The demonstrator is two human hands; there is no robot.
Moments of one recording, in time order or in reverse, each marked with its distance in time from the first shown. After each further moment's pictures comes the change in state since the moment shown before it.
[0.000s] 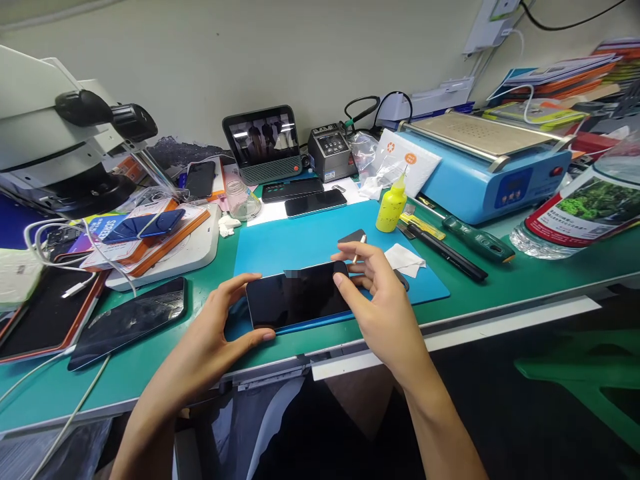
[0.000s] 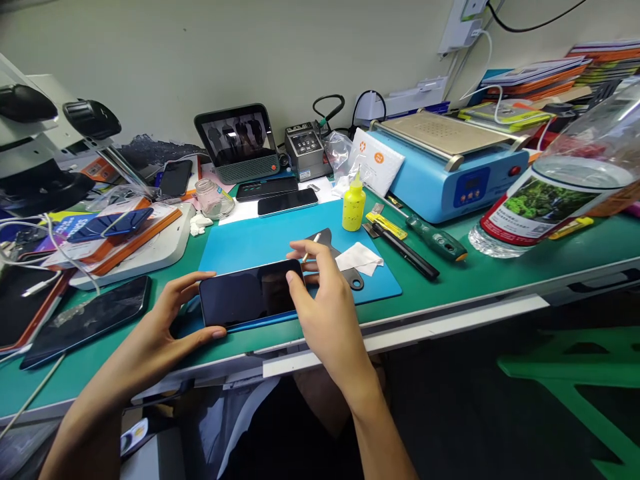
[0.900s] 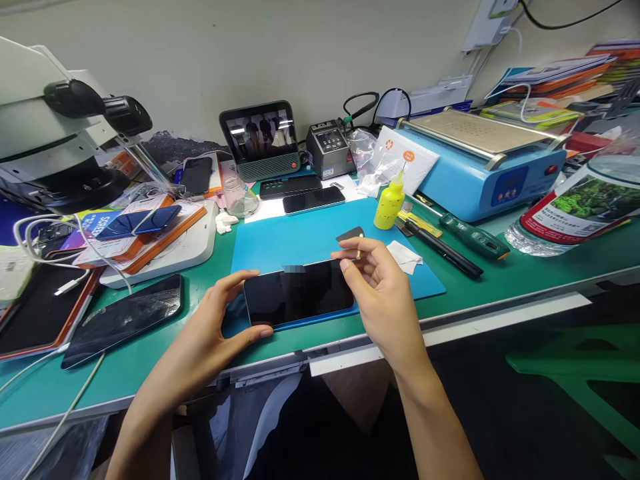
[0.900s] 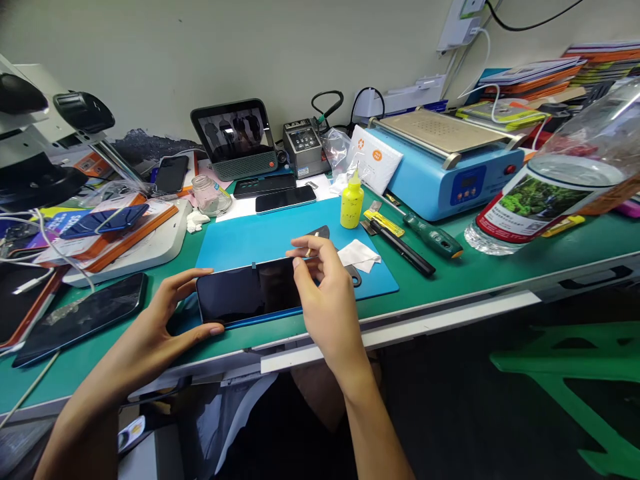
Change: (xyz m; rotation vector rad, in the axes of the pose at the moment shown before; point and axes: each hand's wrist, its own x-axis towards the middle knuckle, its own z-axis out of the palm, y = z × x) left_hand 0.000 0.001 0.002 0.001 0.012 0.025; right_hand 0.009 0.002 0.003 0.139 0.076 0.001
